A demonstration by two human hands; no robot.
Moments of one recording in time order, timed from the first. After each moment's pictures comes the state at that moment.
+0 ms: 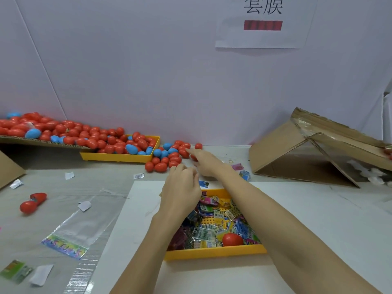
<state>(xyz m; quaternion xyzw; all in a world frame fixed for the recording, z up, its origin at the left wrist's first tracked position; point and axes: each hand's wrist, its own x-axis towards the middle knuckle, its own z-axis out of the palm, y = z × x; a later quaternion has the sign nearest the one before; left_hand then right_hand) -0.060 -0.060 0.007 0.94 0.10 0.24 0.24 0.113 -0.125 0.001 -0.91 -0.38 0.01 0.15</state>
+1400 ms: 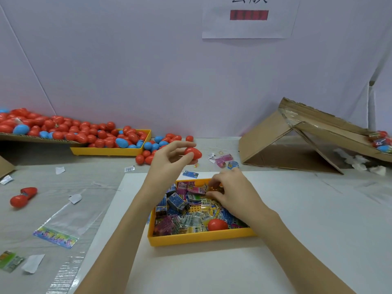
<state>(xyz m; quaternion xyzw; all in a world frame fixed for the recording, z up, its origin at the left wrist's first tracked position) -0.069 -0.060 0.039 0.73 -0.01 0.21 0.65 -0.024 -0.253 0.005 -0.93 -0.32 -0.08 0.17</state>
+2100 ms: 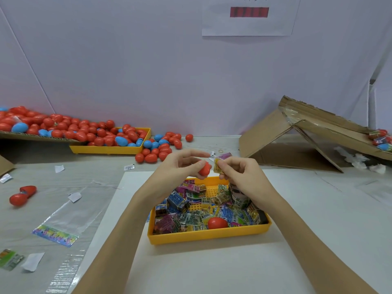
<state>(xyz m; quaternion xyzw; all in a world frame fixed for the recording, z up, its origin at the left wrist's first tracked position) -0.073 -0.061 0.036 0.77 -0.08 0.05 0.63 -0.011 -0.271 0.020 -0.76 -0.25 0.04 0.60</state>
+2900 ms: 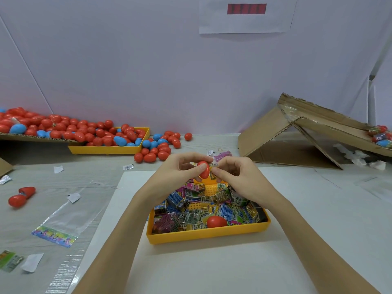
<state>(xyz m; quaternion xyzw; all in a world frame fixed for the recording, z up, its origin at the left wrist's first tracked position) -0.075 -0.064 0.036 0.80 -0.09 0.05 0.59 -0.014 -0.273 0.027 -0.80 -0.32 0.03 0.50</state>
